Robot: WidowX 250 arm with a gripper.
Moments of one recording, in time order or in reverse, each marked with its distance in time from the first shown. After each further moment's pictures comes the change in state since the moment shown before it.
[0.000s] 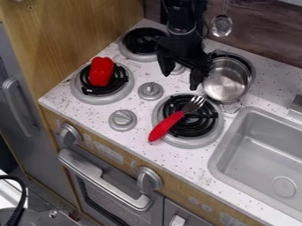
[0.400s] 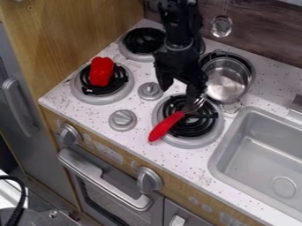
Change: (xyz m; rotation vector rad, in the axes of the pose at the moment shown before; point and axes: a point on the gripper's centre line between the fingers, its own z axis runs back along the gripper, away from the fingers) arm -0.022 -0.003 -0.021 -0.041 0.061 -0.065
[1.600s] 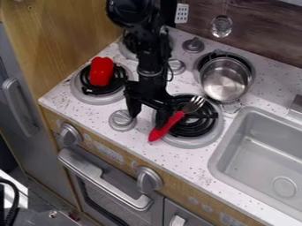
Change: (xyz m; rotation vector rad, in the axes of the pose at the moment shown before) arm -0.043 0.027 -0.049 0.007 0.200 0.152
